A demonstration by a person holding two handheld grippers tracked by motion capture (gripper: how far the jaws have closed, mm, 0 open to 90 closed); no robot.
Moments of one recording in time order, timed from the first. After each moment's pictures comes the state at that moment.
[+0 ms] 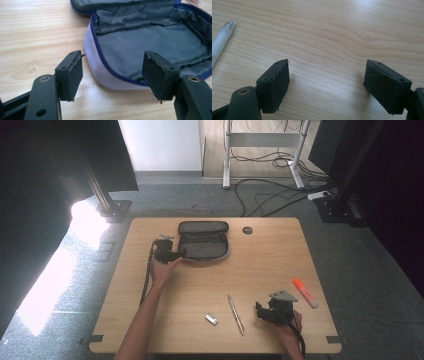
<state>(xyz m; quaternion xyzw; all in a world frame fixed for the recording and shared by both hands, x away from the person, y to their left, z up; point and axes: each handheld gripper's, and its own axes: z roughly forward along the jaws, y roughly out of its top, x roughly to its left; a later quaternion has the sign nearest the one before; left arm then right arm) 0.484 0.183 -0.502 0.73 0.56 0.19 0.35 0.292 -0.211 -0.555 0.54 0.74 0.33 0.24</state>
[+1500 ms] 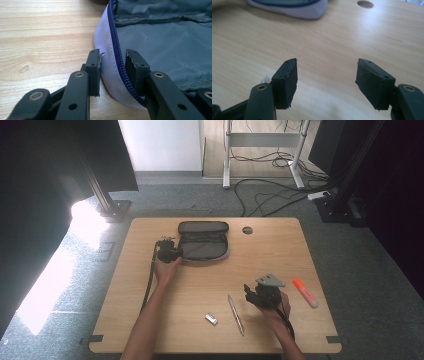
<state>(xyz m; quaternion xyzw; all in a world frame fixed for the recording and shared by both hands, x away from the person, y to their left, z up) 0.509 0.183 -0.536 0.71 0.59 0.19 0.33 0.324 -0.169 -0.508 0.48 0.74 0.38 0.27</state>
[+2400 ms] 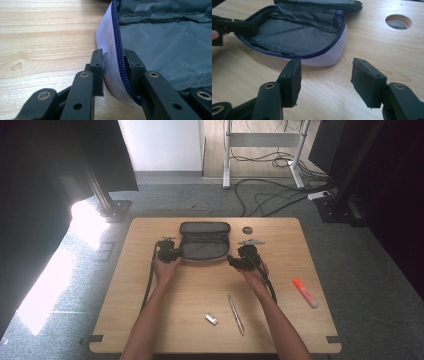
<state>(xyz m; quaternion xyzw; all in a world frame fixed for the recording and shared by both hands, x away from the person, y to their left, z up) 0.509 0.183 -0.536 0.71 0.59 0.17 0.33 0.446 -0.125 -0.490 0.51 0.74 0.40 0.19</state>
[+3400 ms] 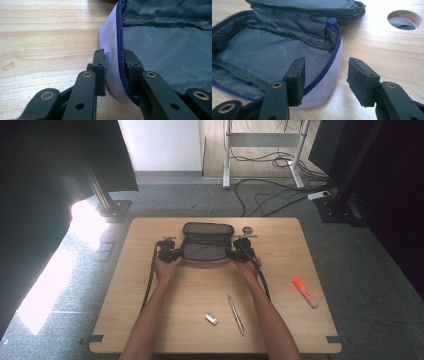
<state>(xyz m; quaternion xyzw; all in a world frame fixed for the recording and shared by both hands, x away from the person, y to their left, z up) 0.509 0.182 -0.536 0.71 0.60 0.16 0.34 0.498 -0.112 -0.520 0.55 0.72 0.39 0.19</state>
